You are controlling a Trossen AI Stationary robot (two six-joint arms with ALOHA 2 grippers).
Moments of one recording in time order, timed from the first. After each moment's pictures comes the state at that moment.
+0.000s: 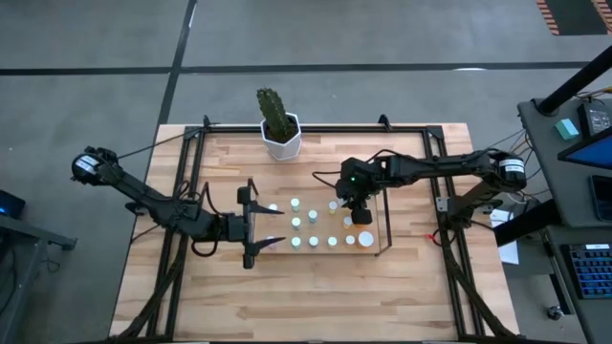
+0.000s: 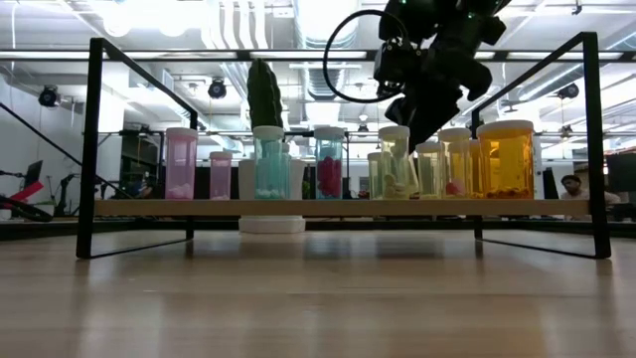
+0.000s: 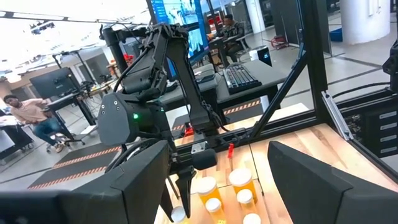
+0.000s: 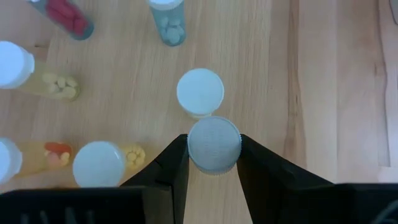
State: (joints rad) left arm -0.48 1.11 0.79 0.36 -0.56 0.31; right arm -0.15 1.53 1.07 -0.58 -0.16 -0.23
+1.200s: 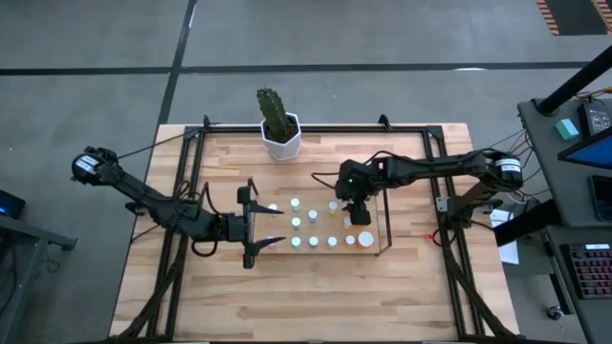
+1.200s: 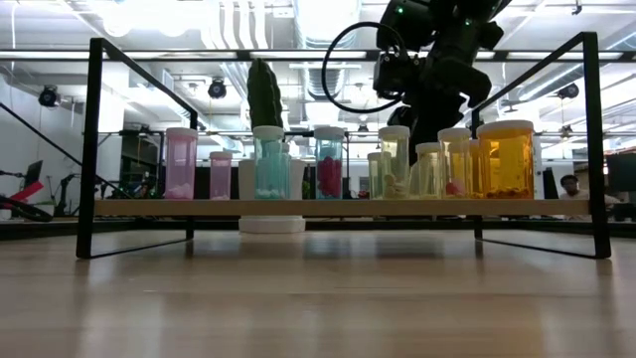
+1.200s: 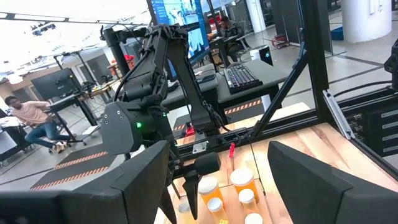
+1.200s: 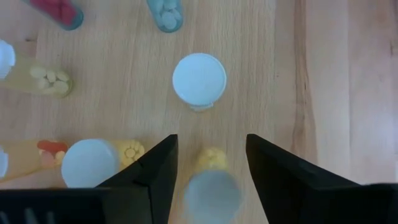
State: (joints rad) left arm -0.48 1.11 0.79 0.36 -0.57 0.32; right arm -0.15 1.56 1.07 -0.59 -0.15 -0.19
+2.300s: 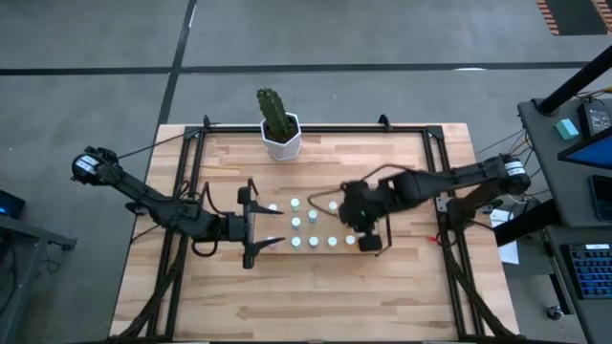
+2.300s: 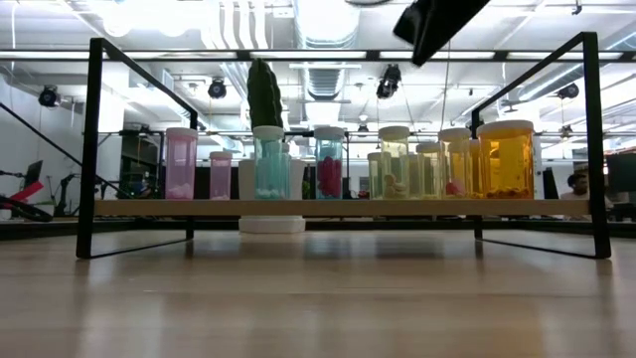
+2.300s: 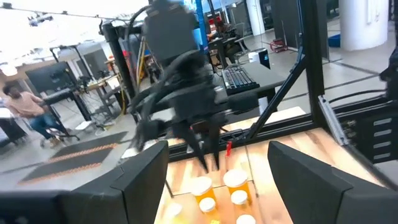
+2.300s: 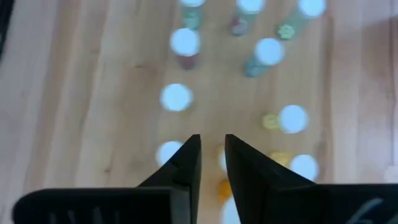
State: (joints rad) left arm -0.48 1.11 0.79 0.36 -0.56 0.28; right arm 0.16 1.53 1.41 -0.94 -0.02 0.00
